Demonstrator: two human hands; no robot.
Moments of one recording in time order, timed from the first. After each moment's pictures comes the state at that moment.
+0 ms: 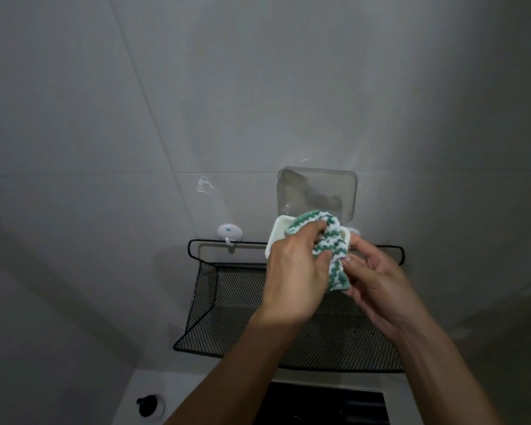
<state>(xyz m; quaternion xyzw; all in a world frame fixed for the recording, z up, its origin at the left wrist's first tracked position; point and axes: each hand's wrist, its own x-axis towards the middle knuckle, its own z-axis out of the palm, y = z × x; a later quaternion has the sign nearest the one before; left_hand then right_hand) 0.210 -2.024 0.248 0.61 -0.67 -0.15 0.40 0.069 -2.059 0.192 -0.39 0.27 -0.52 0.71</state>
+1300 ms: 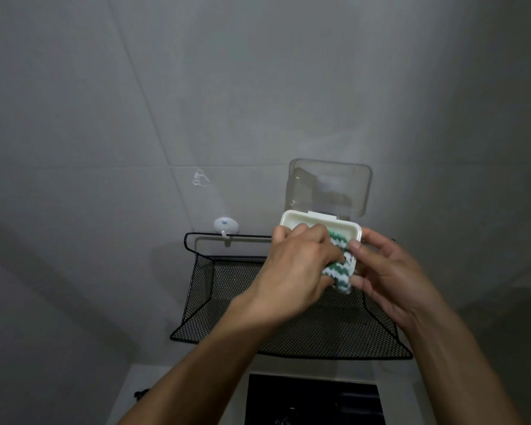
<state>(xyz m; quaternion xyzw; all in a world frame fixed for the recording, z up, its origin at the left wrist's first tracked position) 0.221 -2.020 0.254 0.48 -0.85 -0.03 0.20 0.048 -2.052 0.208 -0.38 0.33 -0.50 0.70</state>
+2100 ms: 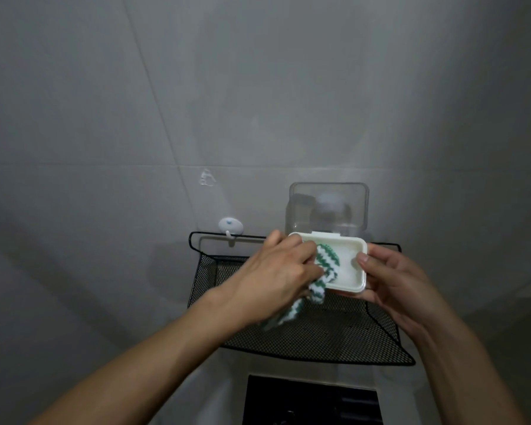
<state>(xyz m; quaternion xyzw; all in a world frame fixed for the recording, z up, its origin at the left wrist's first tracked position) 0.256 -2.024 0.242 0.41 -0.90 0.08 0.10 0.038 -2.052 0.201 -0.40 0.39 -0.47 0.68</state>
